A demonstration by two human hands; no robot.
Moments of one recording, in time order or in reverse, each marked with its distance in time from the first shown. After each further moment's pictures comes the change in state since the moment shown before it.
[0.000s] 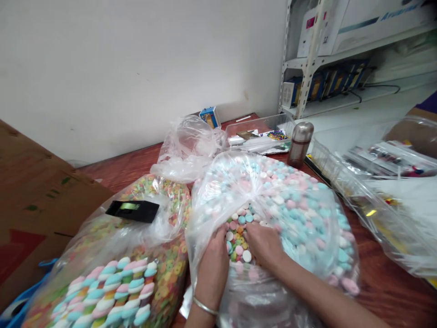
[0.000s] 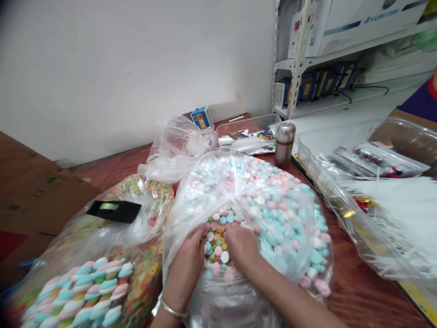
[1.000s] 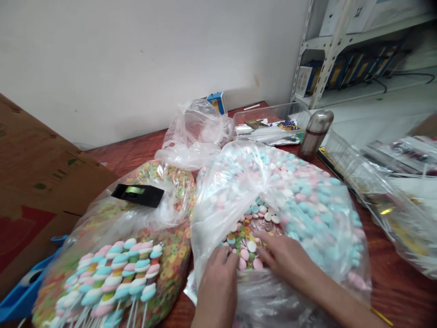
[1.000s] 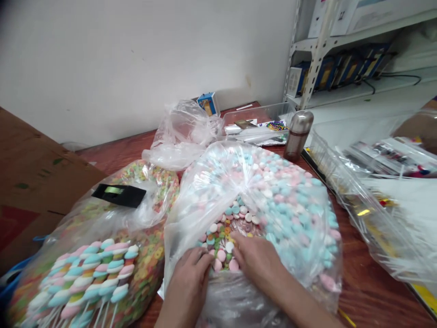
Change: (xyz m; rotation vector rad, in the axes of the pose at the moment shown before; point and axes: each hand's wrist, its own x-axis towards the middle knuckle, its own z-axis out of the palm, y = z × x) left_hand -0.062 0.005 -0.001 0.182 -0.130 0.066; right_hand -0.052 -0.004 -0.037 -0.458 -0.276 -0.164
